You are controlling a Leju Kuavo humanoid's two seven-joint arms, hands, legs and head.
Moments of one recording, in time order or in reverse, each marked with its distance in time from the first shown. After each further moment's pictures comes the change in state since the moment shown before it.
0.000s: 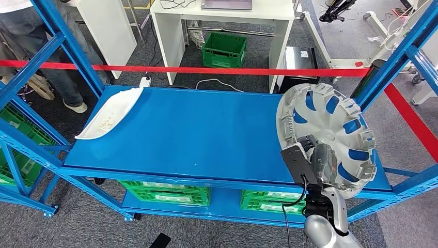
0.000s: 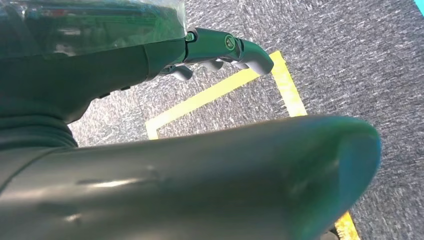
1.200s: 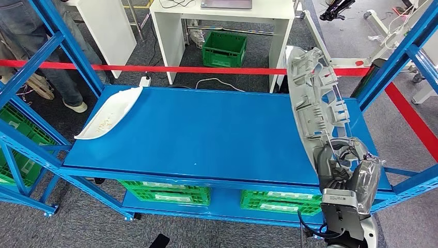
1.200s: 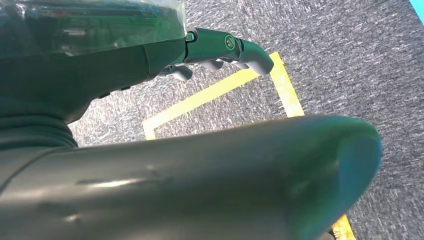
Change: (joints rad) left arm 0.007 0.001 0.000 0.000 0.014 0.008 -0.030; right arm 0.197 -0.021 -0.128 -0.428 0.036 -0.126 -0.306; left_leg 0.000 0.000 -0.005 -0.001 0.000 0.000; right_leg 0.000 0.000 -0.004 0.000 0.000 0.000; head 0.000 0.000
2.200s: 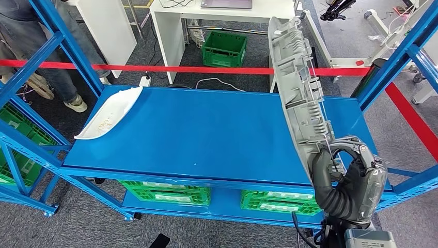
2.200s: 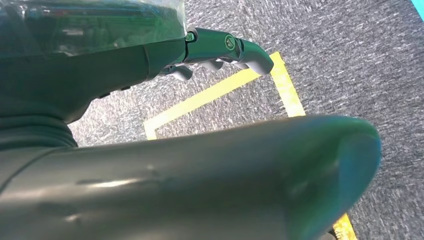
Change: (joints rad) left arm -0.002 0.000 -0.003 0.000 -0.003 0.000 0.008; right arm -0.037 -0.003 0.110 -0.143 -0.193 0.018 -0.150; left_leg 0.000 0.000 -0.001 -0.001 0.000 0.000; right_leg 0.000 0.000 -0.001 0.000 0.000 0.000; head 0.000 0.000
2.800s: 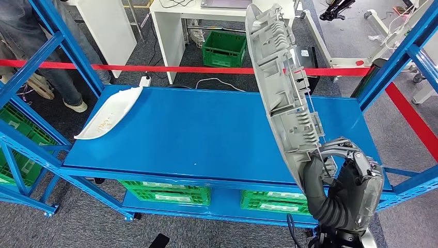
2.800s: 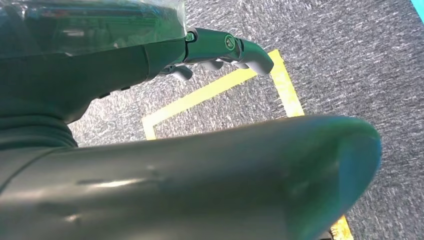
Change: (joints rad) left arm 0.001 0.000 0.000 0.000 0.021 -0.004 -0.013; right arm -0.035 -0.004 0.085 -0.054 -0.006 0.004 -0.025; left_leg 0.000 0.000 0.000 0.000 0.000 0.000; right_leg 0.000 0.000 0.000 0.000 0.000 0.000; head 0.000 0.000
